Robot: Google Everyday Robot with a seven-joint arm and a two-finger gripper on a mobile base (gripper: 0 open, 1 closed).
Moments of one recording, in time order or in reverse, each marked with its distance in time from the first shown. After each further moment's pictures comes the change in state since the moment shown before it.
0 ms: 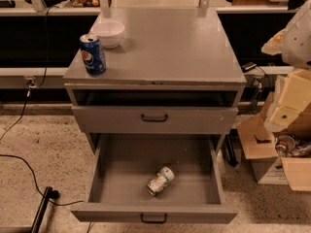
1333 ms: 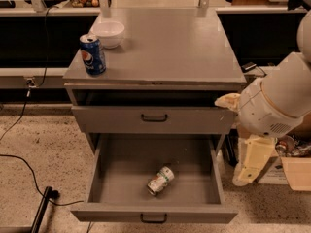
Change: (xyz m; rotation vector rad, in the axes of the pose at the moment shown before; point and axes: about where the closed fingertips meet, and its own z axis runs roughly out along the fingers) arm -0.031 0.080 0.100 -0.148 -0.173 -0.224
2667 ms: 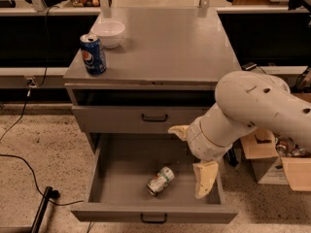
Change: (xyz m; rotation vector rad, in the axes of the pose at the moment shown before) arm -0.029 -0.001 0.144 -0.077 -0.063 -0.320
